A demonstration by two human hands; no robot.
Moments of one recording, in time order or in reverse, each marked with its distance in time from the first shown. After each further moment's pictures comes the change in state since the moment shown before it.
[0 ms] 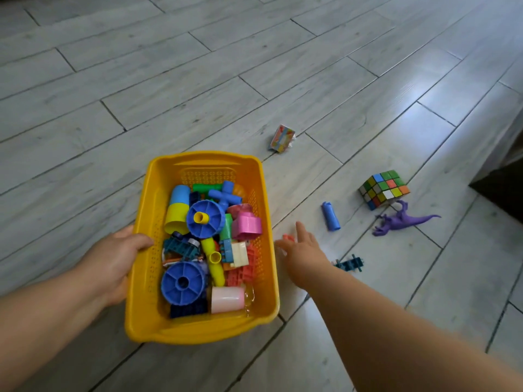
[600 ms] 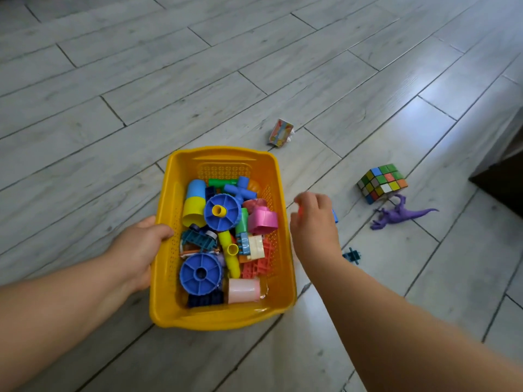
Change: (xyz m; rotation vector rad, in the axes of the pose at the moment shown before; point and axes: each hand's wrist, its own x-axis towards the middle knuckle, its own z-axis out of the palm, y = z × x) left_hand 0.001 -0.007 0.032 0.032 -0.012 0.009; right_hand -0.029 -0.022 -0.044 0.283 0.597 -0.050
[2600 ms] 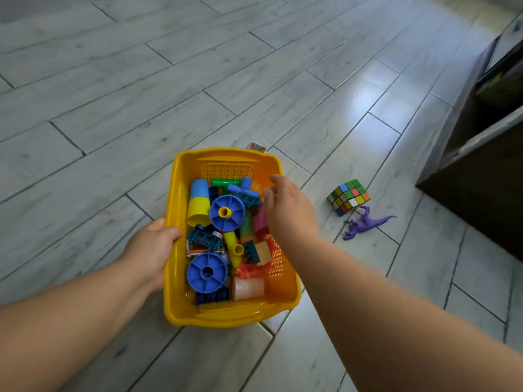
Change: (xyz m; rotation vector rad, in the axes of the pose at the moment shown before) left_hand 0.025 0.048 0.036 -0.004 -0.126 0.039; right_hand 0.043 -0.078 -0.035 -0.108 -0.010 0.007
